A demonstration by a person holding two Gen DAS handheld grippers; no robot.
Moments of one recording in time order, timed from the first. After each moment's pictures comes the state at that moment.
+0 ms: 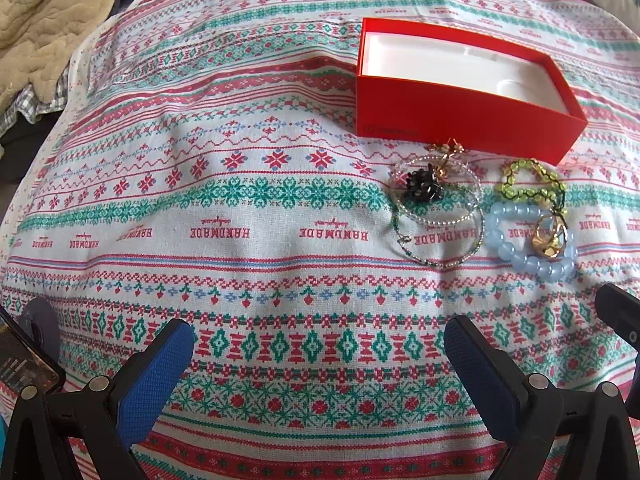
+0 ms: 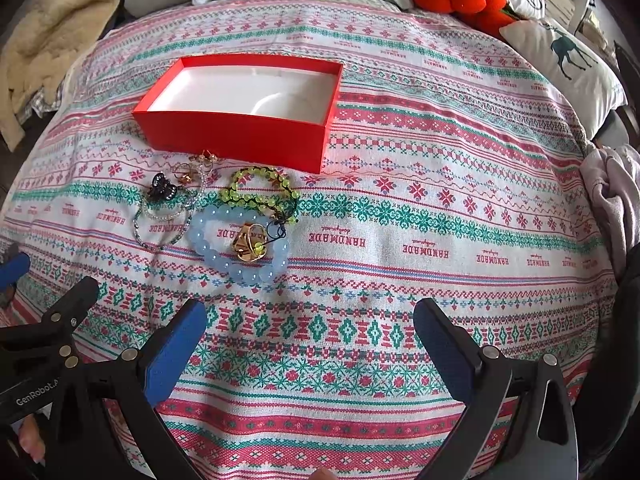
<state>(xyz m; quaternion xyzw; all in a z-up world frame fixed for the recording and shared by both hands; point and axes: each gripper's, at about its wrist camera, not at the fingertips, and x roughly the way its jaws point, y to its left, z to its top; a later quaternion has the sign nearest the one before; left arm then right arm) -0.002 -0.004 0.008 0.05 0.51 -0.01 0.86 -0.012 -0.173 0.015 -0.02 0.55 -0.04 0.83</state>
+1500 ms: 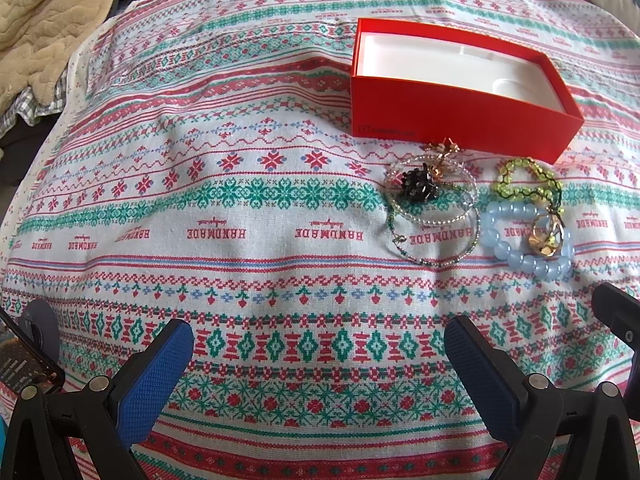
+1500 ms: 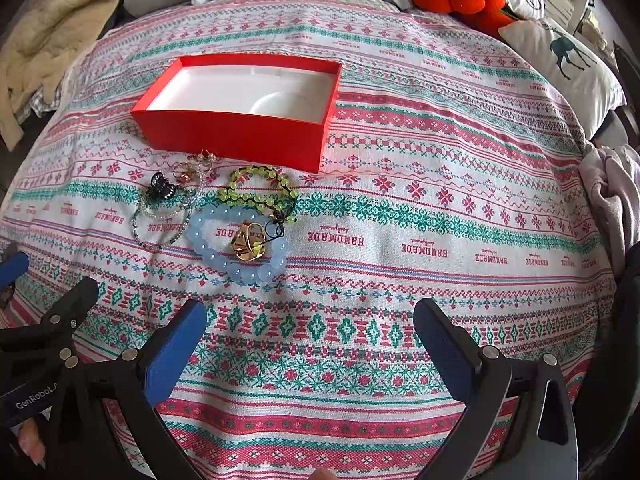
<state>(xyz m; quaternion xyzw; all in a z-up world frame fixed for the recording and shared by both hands) -0.002 -0.006 0.008 0.05 0.51 -0.01 0.86 -0.012 -0.174 0.016 -0.02 0.55 -0.04 0.83</state>
